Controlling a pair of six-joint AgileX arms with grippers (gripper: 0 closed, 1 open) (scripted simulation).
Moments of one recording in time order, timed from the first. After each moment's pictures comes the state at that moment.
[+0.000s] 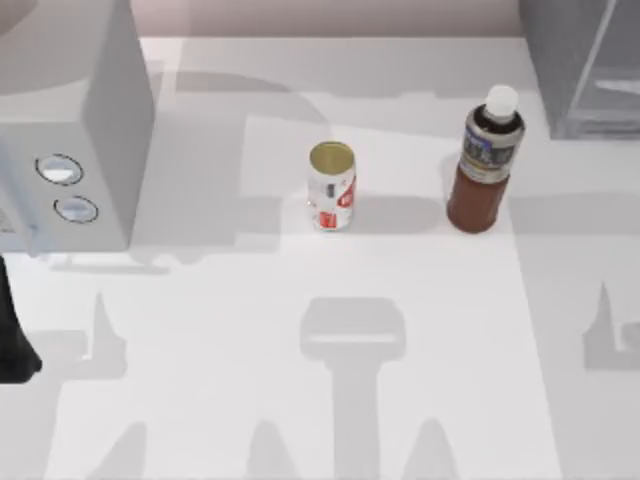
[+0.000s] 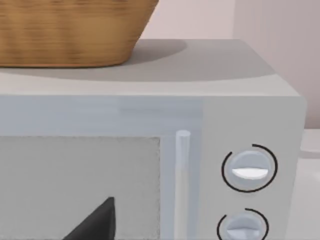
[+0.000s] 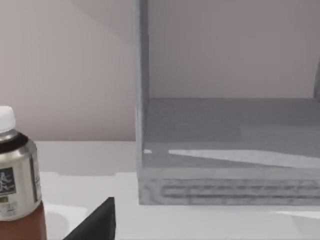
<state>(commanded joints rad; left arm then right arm) 0.00 0.00 0.00 0.00 0.00 0.00 0.03 0.09 0.03 0.07 0.03 0.00</state>
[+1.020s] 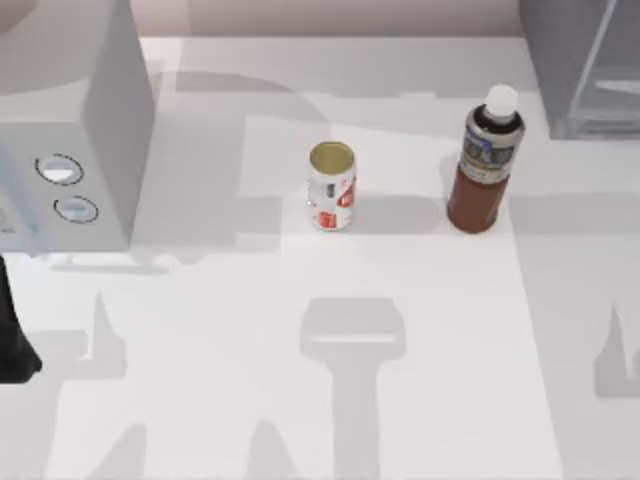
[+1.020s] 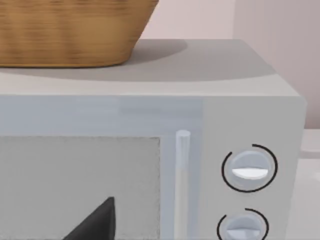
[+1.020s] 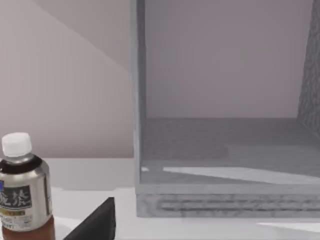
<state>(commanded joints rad) 0.00 0.00 0.00 0.00 0.00 0.00 0.00 -0.24 0.20 -0.38 0.01 0.00</state>
